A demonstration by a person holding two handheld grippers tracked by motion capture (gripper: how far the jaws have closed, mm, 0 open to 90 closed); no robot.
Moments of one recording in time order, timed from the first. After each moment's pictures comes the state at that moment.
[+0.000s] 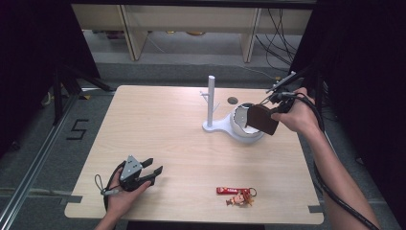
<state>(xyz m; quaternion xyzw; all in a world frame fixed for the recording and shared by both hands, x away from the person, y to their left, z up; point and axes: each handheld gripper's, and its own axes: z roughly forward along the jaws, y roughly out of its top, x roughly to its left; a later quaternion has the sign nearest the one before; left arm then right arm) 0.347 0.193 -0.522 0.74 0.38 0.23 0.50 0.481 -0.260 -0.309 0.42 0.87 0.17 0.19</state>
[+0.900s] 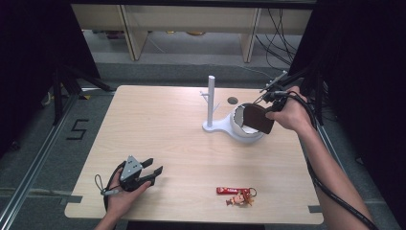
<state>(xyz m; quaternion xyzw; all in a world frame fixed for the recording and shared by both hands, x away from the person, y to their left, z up) 0.346 0.193 -0.522 0.75 0.38 0.23 0.50 0.494 -0.248 -0.316 0.41 0.88 0.16 0.18</state>
